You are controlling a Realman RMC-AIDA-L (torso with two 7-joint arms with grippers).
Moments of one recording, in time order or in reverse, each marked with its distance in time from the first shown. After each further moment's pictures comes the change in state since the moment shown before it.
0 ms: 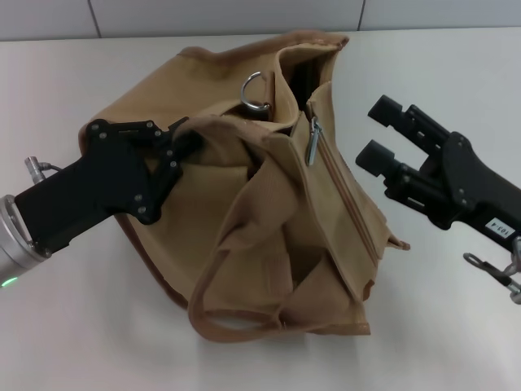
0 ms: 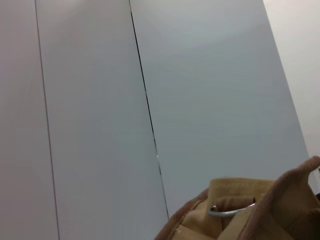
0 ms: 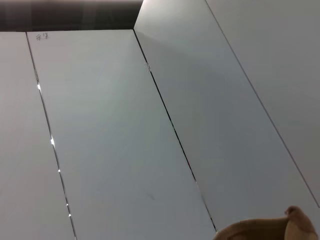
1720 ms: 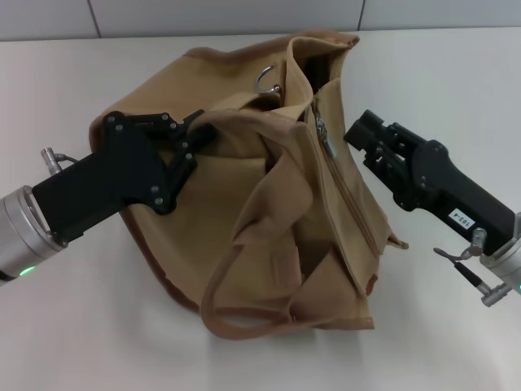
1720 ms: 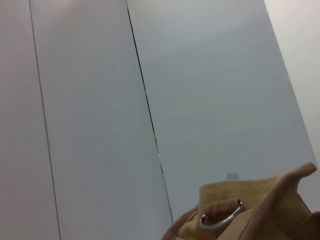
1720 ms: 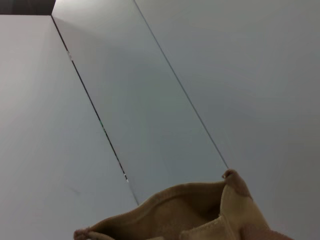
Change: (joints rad) left arm -0.047 0.002 -0.005 -0.060 -0.004 -0.027 0.062; right arm 0.013 -0.001 0.089 0.161 0.011 0.197 -0.081
